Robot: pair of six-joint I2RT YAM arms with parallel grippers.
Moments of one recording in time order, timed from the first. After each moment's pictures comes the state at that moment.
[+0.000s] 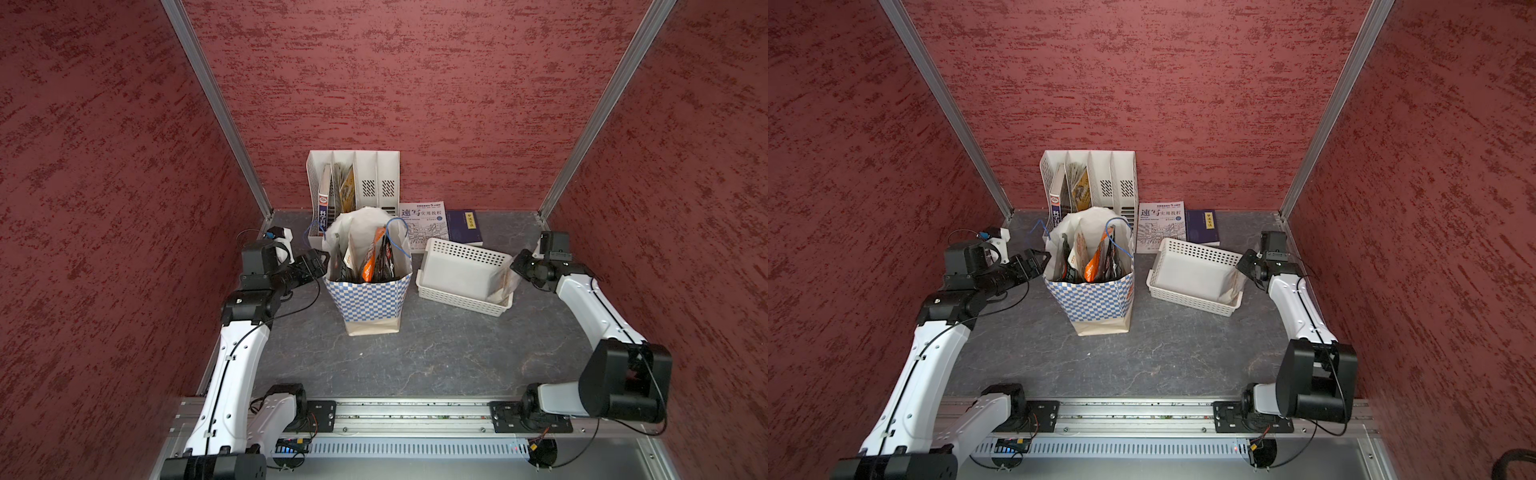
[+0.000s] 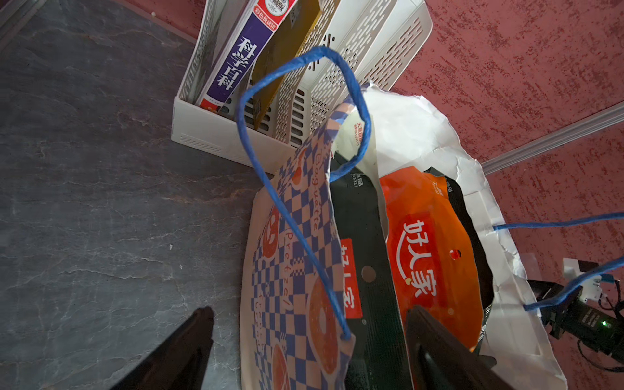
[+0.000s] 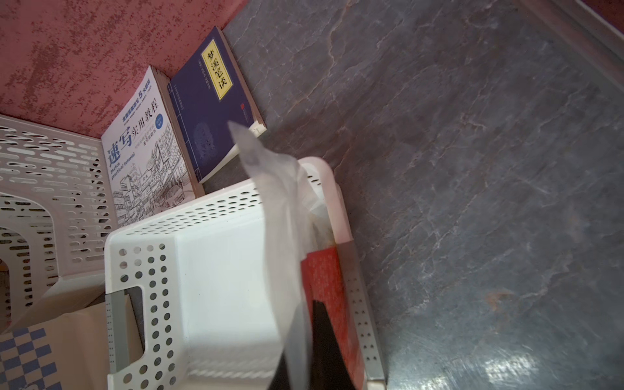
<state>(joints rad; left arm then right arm) 0.07 0.97 1.02 -0.64 0.39 -0.44 -0.11 1.35 1.04 -0.52 -0.13 0.55</state>
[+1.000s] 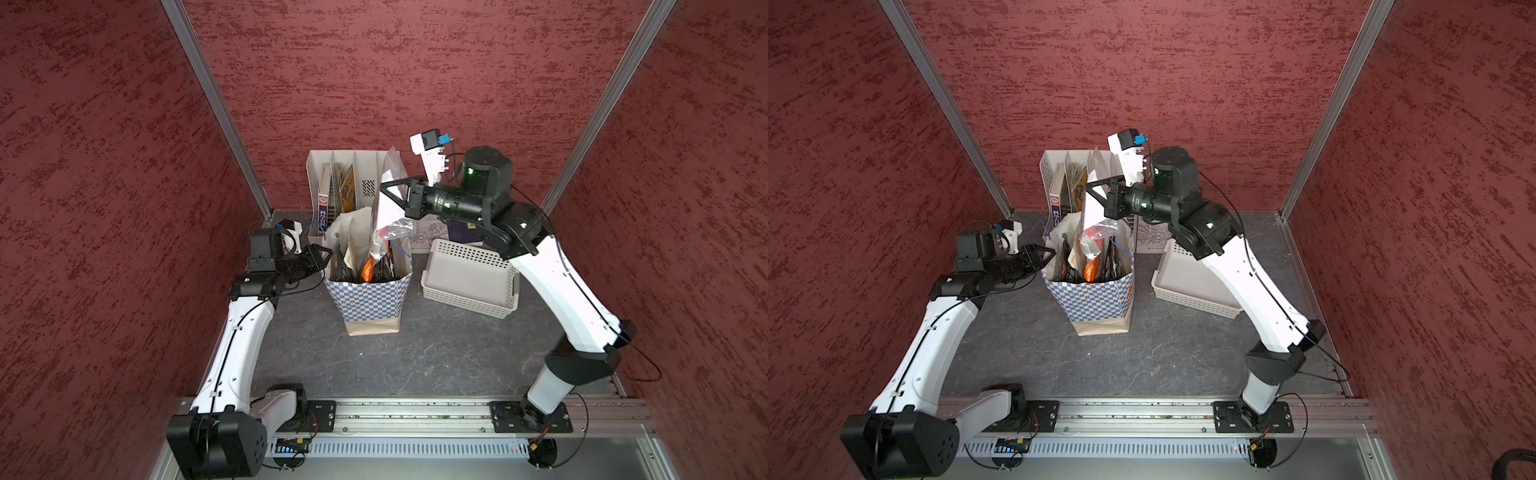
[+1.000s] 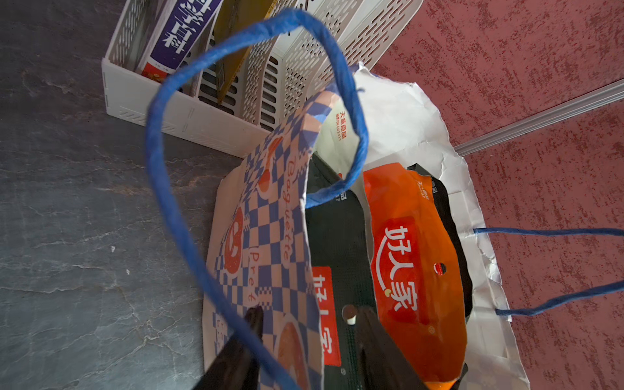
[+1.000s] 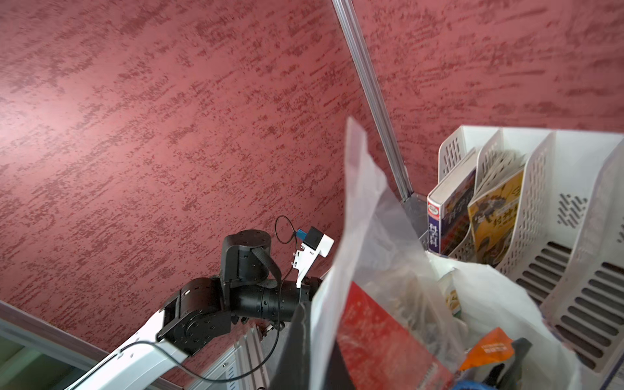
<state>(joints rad) 0.06 1.11 1.07 -0.61 0.50 -0.47 0.74 1.77 2.26 -0.60 -0.38 0.48</state>
